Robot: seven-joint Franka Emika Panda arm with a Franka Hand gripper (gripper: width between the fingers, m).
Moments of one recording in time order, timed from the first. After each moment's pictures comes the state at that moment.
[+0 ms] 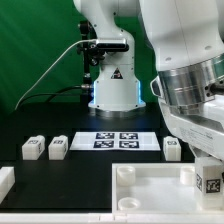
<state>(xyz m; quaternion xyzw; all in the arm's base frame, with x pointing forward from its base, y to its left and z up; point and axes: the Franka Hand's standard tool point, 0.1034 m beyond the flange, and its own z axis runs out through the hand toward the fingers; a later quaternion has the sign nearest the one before) 0.624 0.123 0.069 -0.79 0.59 0.06 0.13</state>
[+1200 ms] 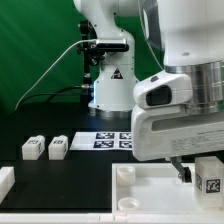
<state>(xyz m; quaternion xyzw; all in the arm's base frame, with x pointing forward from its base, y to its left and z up) 0.625 0.110 0.067 -1.00 0.02 -0.01 0.08</state>
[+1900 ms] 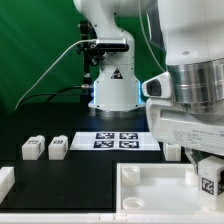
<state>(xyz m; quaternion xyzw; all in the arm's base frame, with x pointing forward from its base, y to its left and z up) 0.631 0.117 0.066 -0.85 0.52 0.02 0.09</state>
